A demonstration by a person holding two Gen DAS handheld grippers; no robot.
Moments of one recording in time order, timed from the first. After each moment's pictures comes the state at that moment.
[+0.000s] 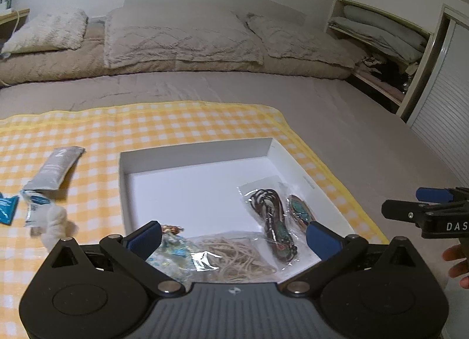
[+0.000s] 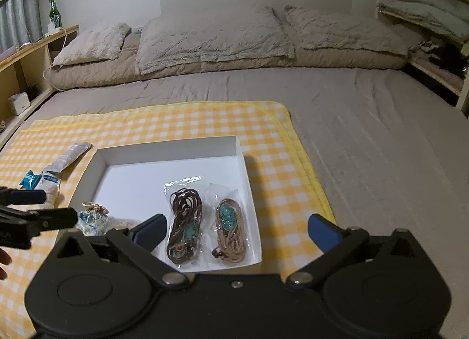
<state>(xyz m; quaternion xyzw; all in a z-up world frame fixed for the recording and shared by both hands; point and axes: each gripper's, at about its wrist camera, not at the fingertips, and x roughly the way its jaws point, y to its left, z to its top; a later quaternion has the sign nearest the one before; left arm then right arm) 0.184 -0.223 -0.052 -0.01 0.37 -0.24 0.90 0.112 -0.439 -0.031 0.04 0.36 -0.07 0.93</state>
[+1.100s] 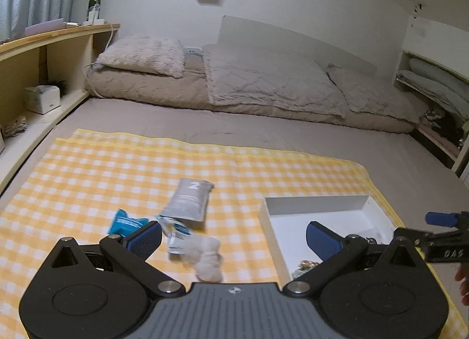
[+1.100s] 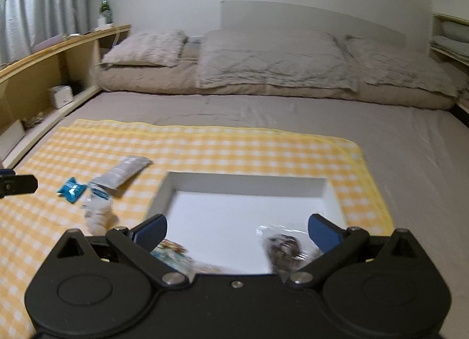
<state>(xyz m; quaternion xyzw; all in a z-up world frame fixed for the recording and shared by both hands) 0.198 -0.042 0.001 -0.05 0.32 -0.11 0.94 0.177 -0.310 -0.016 0.00 0.33 0.02 0.94</state>
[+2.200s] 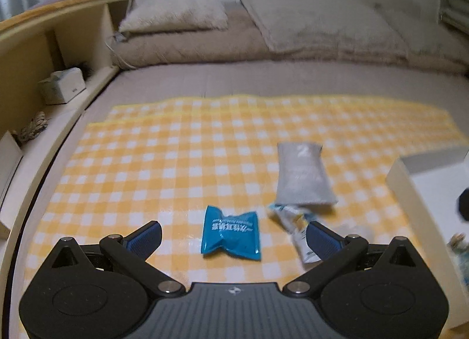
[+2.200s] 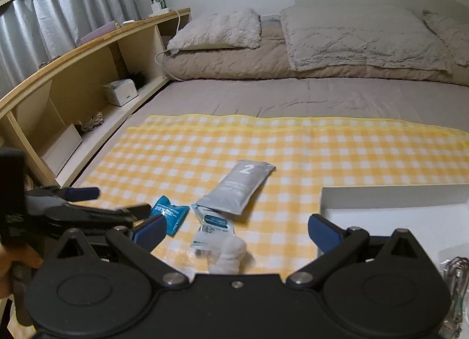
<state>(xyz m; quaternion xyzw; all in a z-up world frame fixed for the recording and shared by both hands) 0.326 0.039 -0.093 0.08 0.40 -0.04 0.91 0.277 -0.150 -0.040 0.08 0.36 0.13 0.92</state>
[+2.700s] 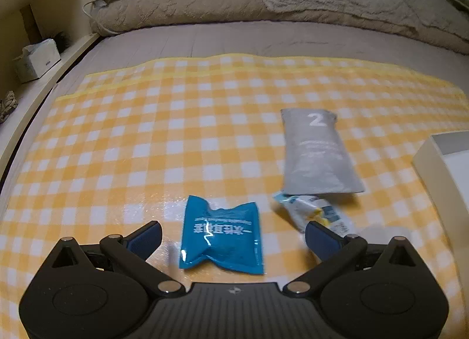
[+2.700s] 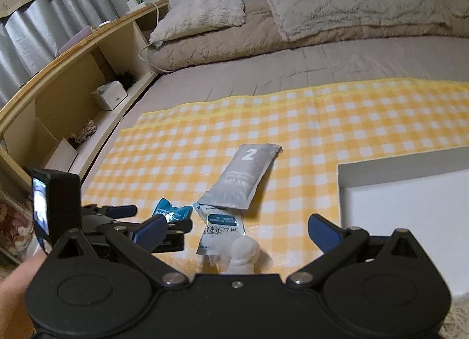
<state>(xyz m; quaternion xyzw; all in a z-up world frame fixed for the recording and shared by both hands) 0.381 0.035 -0.145 0.07 0.46 -0.05 0.88 0.317 -0.152 -0.072 0.15 0.41 0.13 0.89</state>
